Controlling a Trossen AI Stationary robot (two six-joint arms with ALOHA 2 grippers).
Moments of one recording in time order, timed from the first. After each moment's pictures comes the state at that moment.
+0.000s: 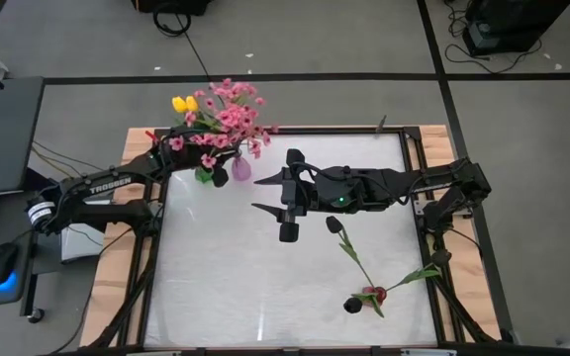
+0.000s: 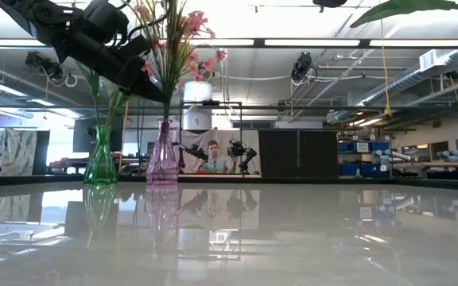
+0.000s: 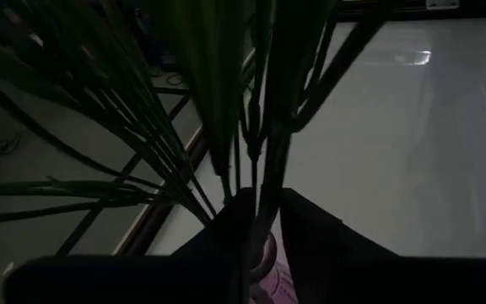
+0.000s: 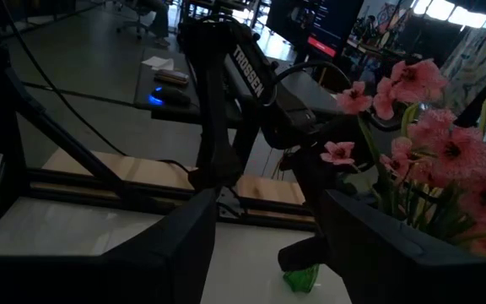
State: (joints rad) left arm 0.62 1.00 0.59 0.01 0.11 0.27; right arm 0.19 1.70 1.76 -0.26 0.34 -0.18
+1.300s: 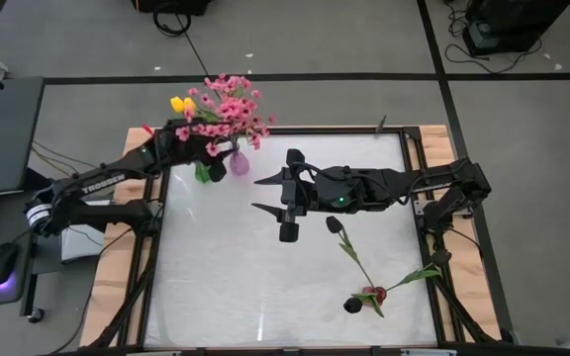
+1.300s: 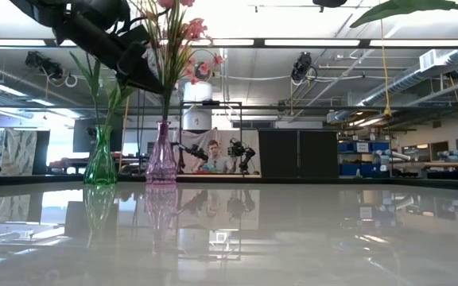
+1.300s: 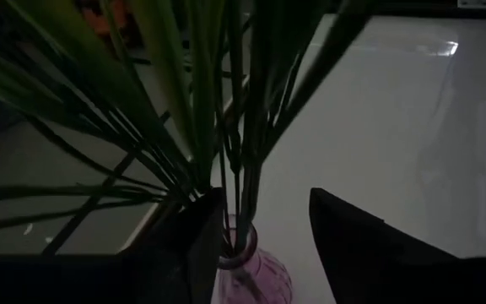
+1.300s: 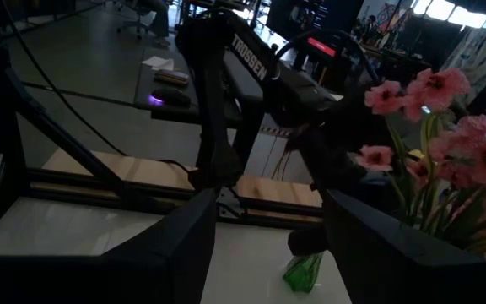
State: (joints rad) left arm 0.62 0.97 0.72 -0.20 0.04 0.22; right arm 0.19 1.70 1.76 -0.26 0.34 -0.18
